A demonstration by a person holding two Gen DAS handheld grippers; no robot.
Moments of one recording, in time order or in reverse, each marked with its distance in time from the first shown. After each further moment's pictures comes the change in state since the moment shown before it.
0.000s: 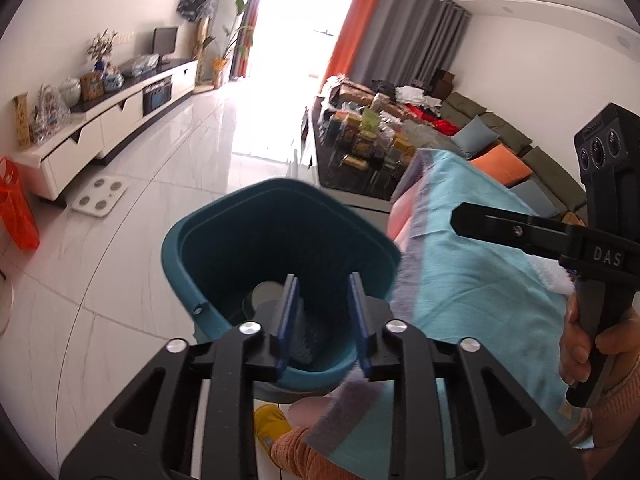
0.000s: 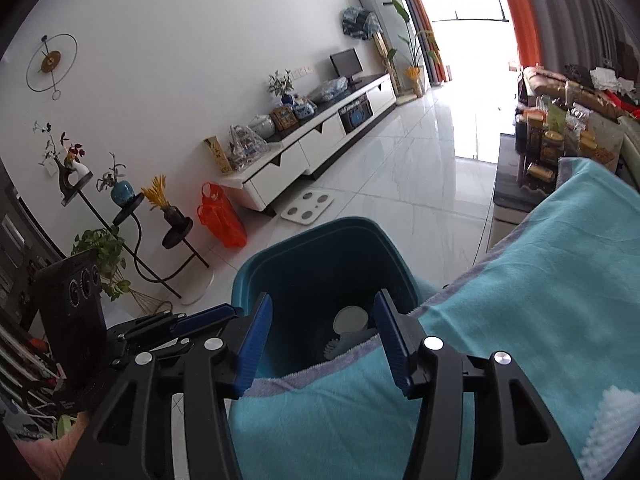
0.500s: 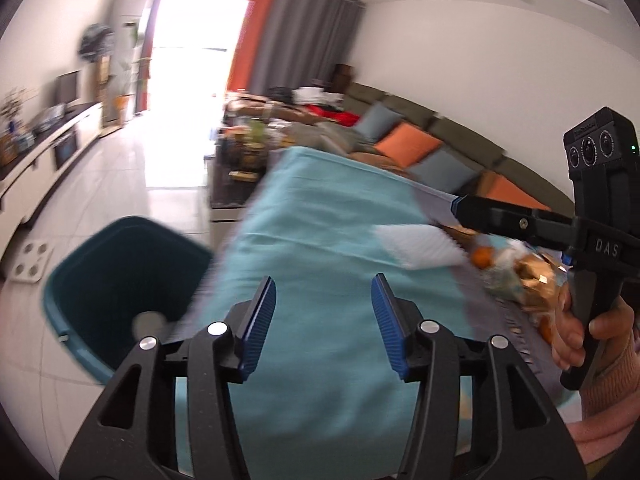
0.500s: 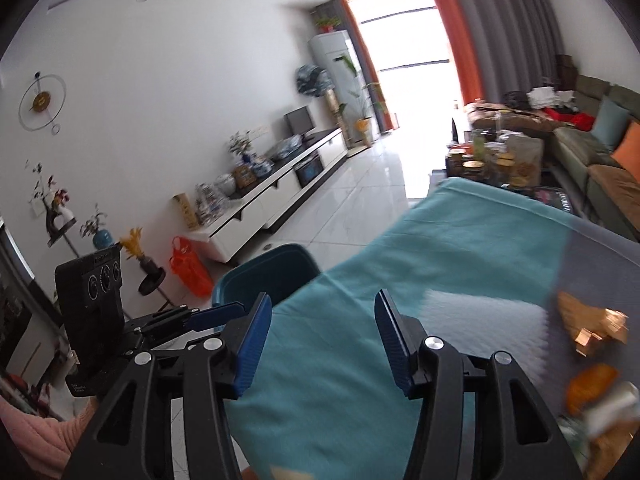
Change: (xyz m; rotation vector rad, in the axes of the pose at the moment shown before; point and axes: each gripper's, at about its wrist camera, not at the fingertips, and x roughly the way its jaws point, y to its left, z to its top) left arm -0.015 -0.146 -0.013 0.238 -0.015 -0.307; right arm -0.167 -0.044 -0.073 0.098 -0.218 -0.166
